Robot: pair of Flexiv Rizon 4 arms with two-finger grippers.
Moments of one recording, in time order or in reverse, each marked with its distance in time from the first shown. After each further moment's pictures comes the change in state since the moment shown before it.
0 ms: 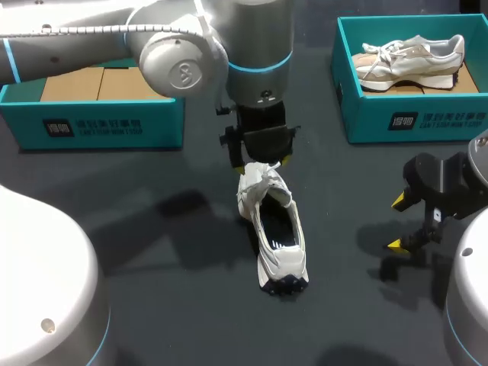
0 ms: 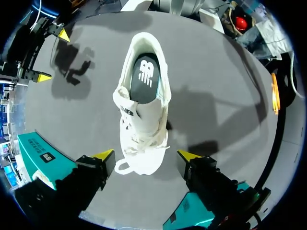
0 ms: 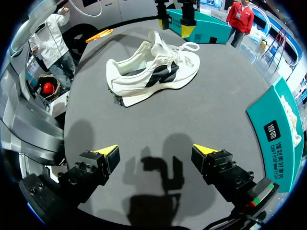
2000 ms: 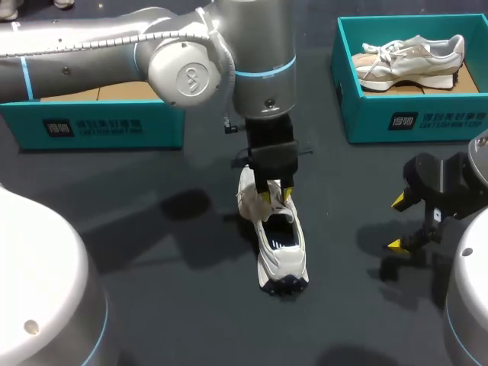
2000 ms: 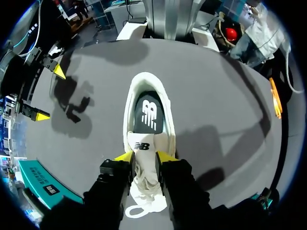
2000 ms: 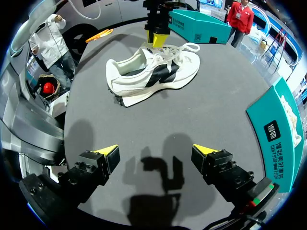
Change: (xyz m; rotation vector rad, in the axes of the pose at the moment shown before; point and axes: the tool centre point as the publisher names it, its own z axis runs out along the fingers) left arm -0.007 -0.071 0.020 0.246 -0.011 0.077; right arm 0.000 0.000 0.000 0.000 0.000 0.000
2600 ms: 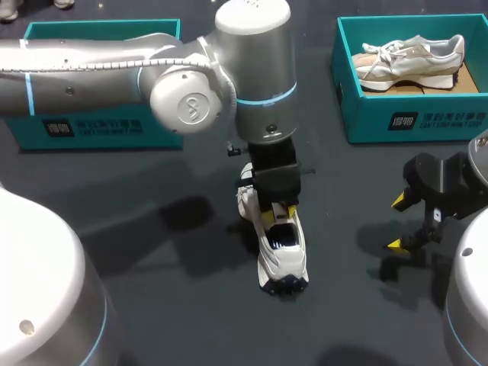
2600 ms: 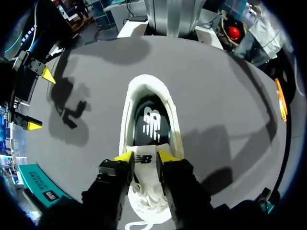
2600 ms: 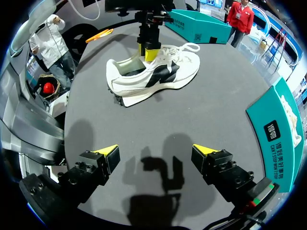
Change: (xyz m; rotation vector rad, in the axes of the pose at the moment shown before) left arm -0.004 -0.014 0.026 -0.018 -0.035 -0.002; right arm 0.000 0.000 0.000 0.000 0.000 0.000
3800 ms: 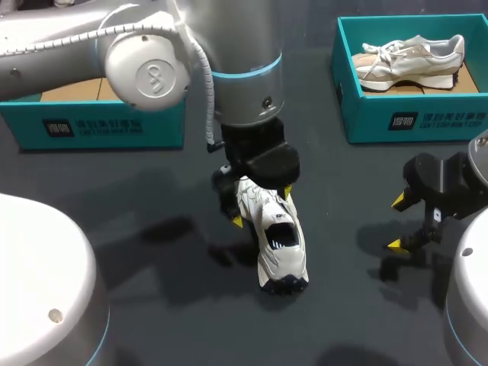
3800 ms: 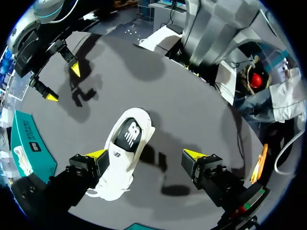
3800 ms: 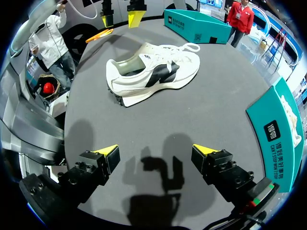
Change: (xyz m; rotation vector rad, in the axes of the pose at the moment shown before) left arm 0.044 -0.053 -0.075 -0.035 0.023 -0.502; right arm 0.000 0.000 0.000 0.000 0.000 0.000
